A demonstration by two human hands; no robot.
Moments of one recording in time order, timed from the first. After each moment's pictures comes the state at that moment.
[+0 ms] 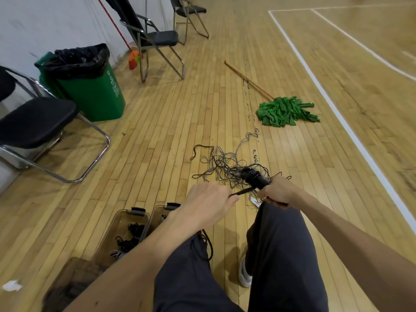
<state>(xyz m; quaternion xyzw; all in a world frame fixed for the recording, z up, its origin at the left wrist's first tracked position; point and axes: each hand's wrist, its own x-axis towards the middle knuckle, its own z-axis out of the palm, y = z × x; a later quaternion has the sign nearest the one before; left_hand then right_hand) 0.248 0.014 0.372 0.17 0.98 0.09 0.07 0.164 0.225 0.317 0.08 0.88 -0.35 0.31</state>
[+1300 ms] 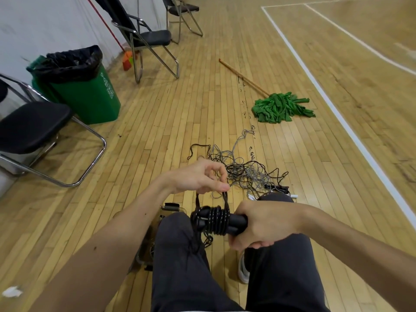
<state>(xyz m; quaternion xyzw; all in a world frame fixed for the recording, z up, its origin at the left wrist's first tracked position) 0.189 -0.019 0.382 0.17 0.78 0.49 0.35 0.251 0.191 0.408 -0.27 0.77 -0.33 0.48</state>
